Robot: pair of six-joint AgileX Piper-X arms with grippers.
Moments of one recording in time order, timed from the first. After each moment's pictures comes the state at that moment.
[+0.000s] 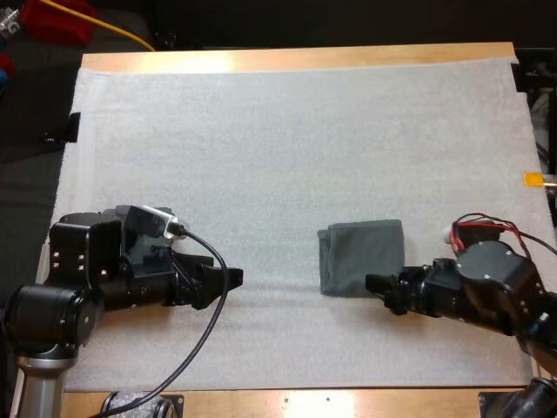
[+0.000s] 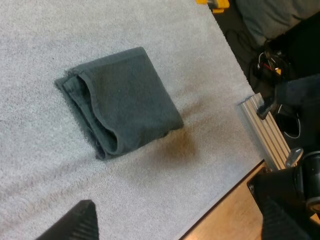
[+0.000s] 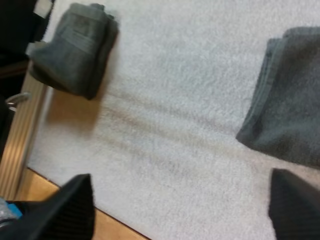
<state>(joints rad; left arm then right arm) -0.11 0.81 -1.03 1.28 0.80 -1.82 0.76 0.76 -0.84 0.86 -0.17 -1.19</state>
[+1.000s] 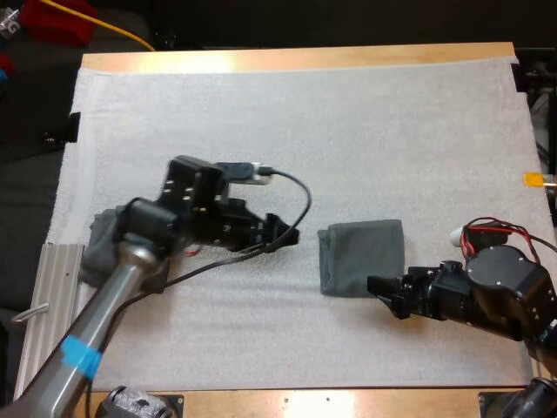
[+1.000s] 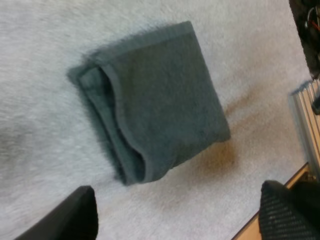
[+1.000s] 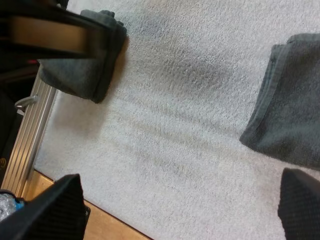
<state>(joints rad) -0.41 1.27 -1.03 0.90 0.61 -2.09 0.76 0.73 -0.84 0.87 -0.17 -1.19</state>
